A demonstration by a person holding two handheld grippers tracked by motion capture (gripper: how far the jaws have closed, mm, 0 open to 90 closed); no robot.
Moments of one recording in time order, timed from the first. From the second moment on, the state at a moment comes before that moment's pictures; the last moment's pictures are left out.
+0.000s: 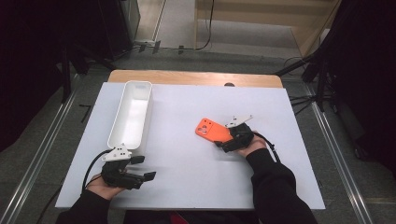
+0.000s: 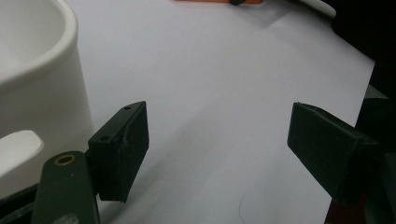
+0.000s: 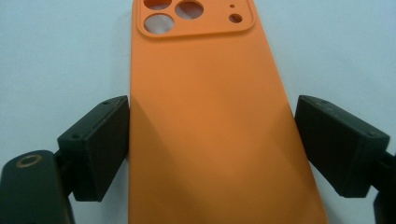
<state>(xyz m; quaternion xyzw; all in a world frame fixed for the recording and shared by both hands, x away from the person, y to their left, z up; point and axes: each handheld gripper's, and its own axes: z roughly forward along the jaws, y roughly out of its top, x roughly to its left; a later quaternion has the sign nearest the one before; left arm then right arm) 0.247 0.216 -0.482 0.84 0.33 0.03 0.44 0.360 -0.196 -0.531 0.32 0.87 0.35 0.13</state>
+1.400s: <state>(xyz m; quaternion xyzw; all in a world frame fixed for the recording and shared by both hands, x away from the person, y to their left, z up) 0.251 0.210 -0.484 0.84 0.32 0.02 0.43 0.377 -0.224 -0.516 0.38 0.82 0.41 0.06</state>
